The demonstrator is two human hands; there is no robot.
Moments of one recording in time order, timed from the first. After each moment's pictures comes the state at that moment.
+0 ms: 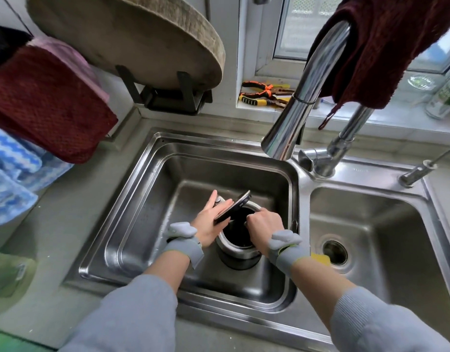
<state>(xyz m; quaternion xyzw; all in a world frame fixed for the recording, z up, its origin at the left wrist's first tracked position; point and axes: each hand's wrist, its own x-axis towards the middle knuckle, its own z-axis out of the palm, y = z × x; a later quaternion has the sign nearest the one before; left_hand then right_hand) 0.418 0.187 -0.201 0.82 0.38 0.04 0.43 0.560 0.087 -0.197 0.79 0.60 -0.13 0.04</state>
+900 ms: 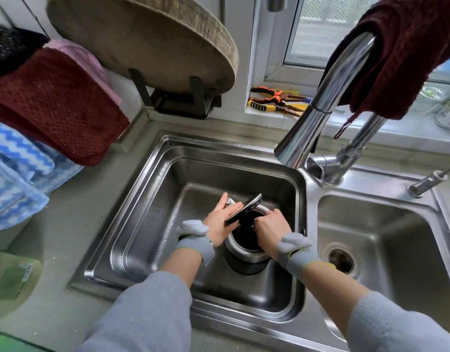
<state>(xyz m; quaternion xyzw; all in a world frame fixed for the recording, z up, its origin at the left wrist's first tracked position) 0.429 0.196 -0.205 0.84 0.36 0.02 0.42 0.567 0.096 -0.188 0.77 0.63 -0.10 0.08</state>
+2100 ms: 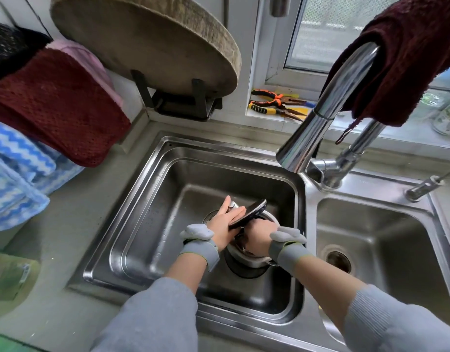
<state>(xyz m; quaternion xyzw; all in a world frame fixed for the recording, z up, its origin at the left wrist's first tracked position) 0.433 0.186 -0.199 0.86 0.35 -0.01 0.38 0.544 0.109 -0.161 0.77 0.59 -0.24 0.12</state>
